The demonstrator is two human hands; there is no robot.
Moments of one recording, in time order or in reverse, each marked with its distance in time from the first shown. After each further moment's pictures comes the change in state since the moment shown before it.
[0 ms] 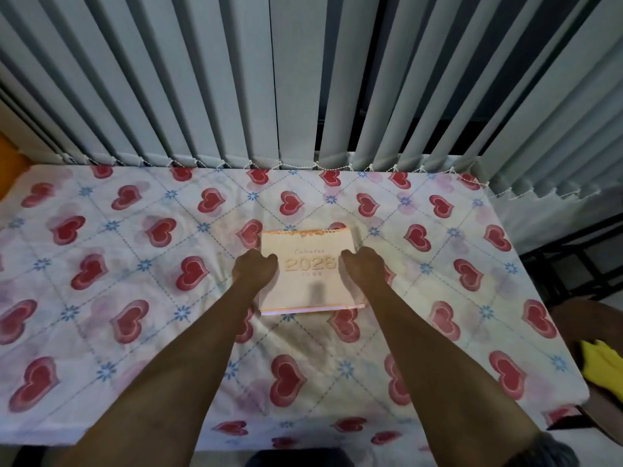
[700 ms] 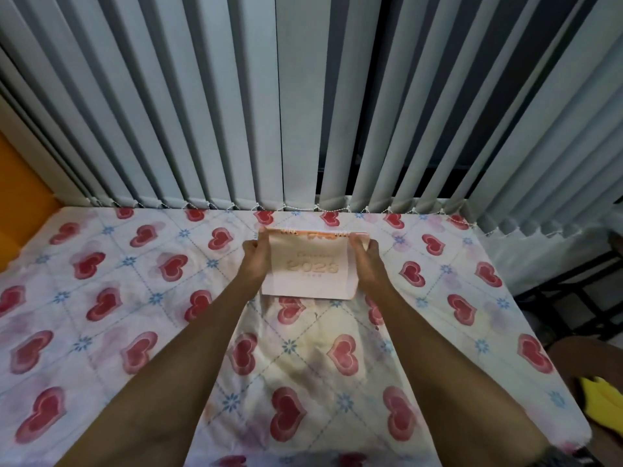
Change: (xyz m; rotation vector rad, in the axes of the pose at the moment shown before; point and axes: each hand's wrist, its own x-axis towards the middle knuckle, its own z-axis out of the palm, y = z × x) left_hand -0.016 0.050 -0.062 -0.790 -0.053 0.079; right_hand -0.021 -0.041 -0.051 0.598 -0.038 -0.220
